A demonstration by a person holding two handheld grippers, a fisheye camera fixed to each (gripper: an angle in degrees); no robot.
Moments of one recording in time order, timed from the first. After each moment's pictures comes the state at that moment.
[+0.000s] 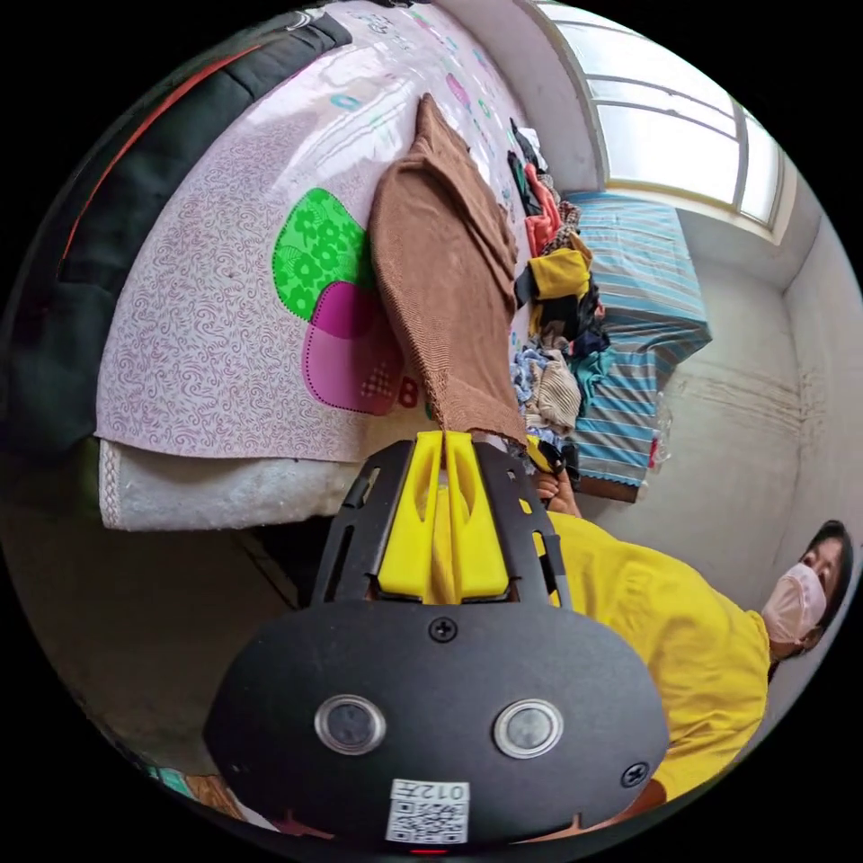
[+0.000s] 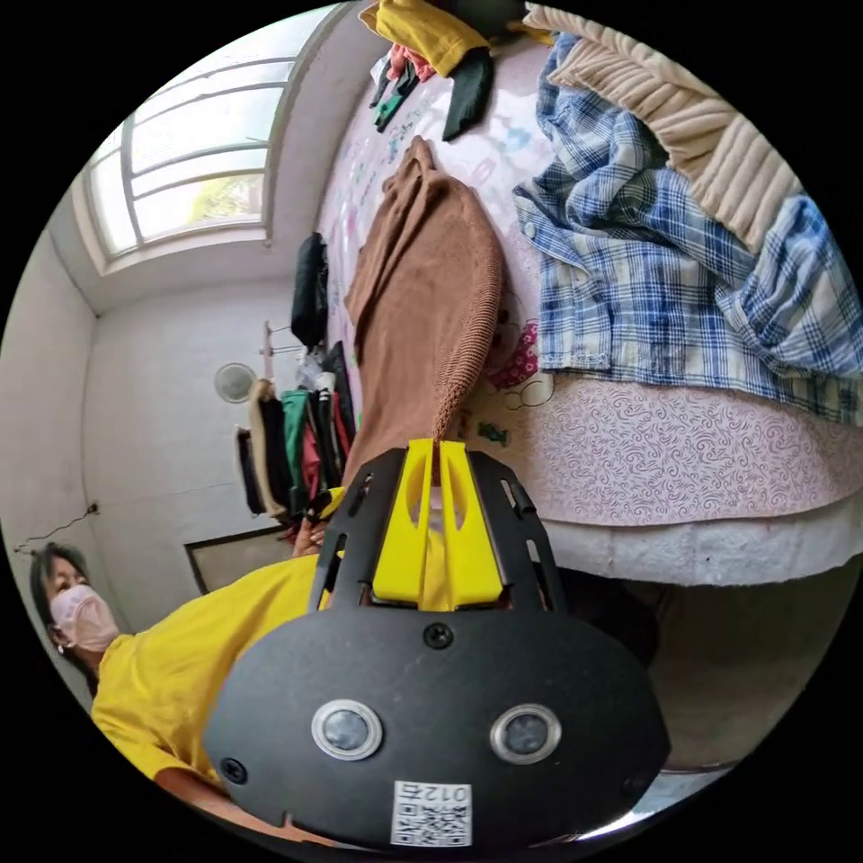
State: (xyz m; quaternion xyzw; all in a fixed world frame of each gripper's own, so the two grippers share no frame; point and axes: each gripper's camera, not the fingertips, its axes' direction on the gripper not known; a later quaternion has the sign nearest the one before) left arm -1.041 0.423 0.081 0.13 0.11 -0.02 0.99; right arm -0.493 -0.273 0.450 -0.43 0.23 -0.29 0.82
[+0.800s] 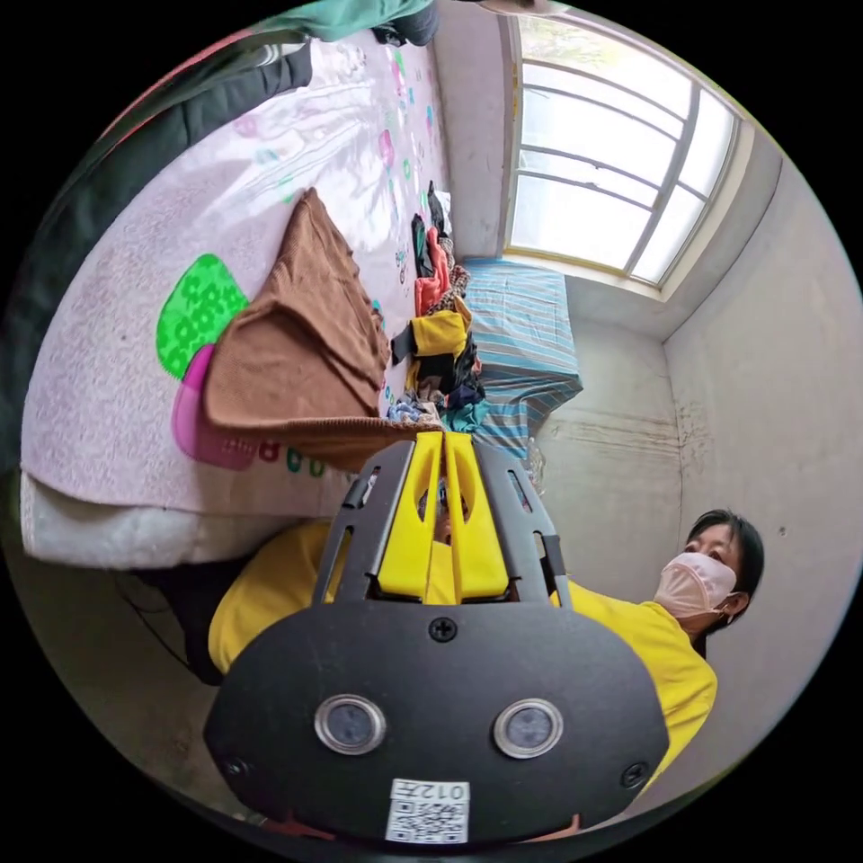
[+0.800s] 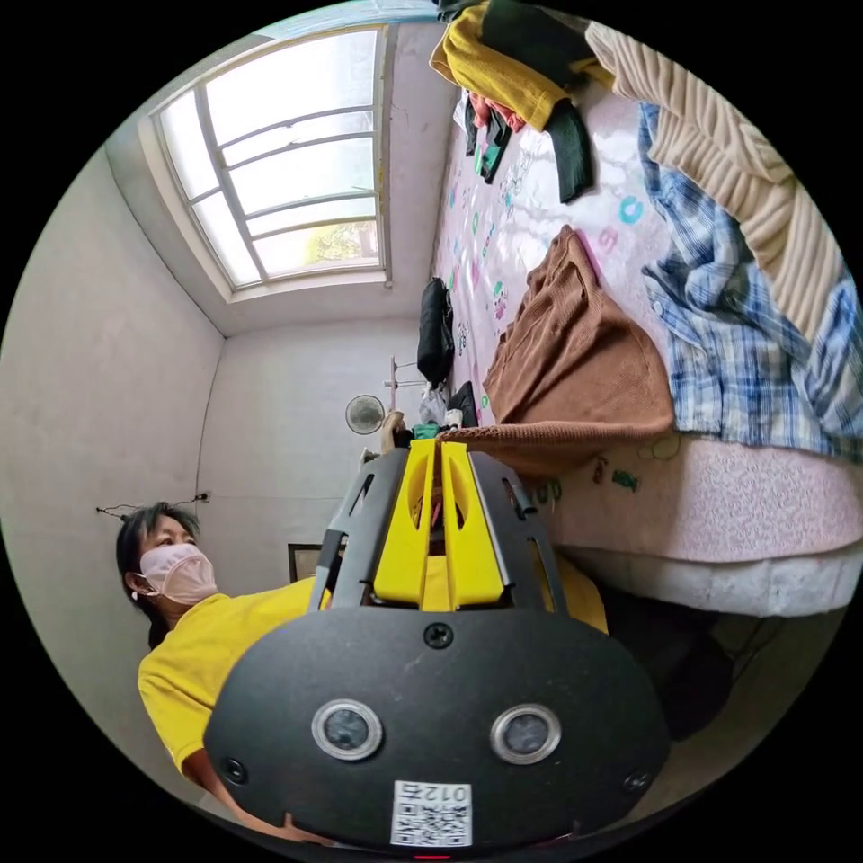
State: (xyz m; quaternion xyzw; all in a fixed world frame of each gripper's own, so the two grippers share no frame) left arm -1.052 0.408 0.002 0.22 0.30 0.00 0.93; right arm -0.641 -0.303 0.401 -0.43 0.05 -0.25 0.87
